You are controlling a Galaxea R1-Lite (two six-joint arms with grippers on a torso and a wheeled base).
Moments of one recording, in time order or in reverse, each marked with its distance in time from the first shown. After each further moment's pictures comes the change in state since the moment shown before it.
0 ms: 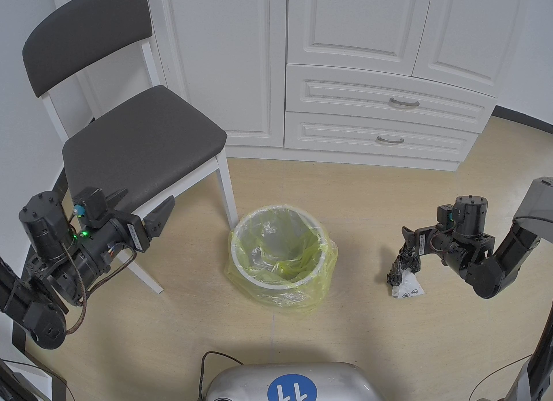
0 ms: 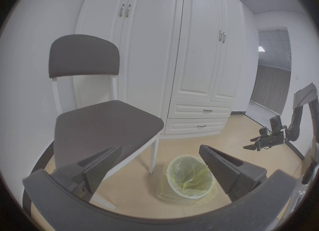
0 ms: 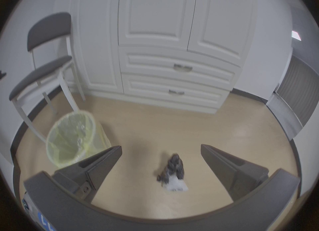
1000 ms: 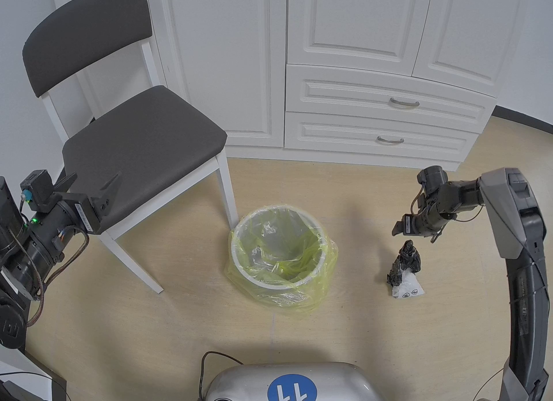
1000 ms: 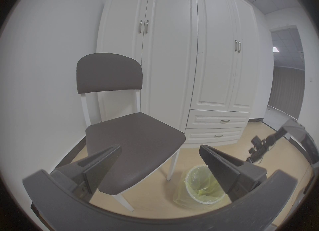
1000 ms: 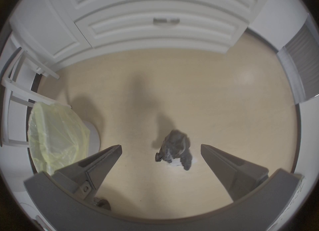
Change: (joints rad) left arm 0.110 -0.293 -0.014 0.247 0.072 -0.010; right arm -0.169 0.514 -1.279 1.385 0.199 0.191
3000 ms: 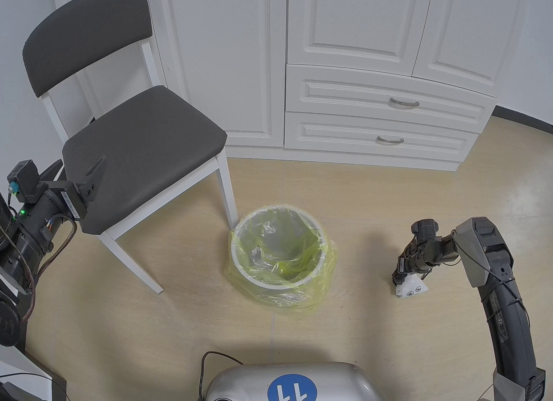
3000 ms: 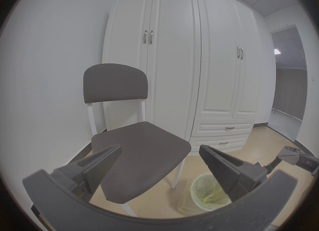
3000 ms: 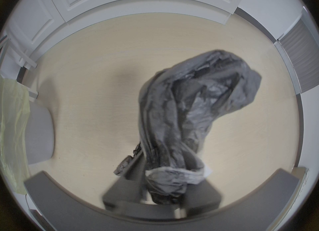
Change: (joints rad) left arm 0.048 -0.026 -0.012 -0.043 0.006 0.009; right arm -0.070 0.392 -0.097 -0.295 -0.035 -0.037
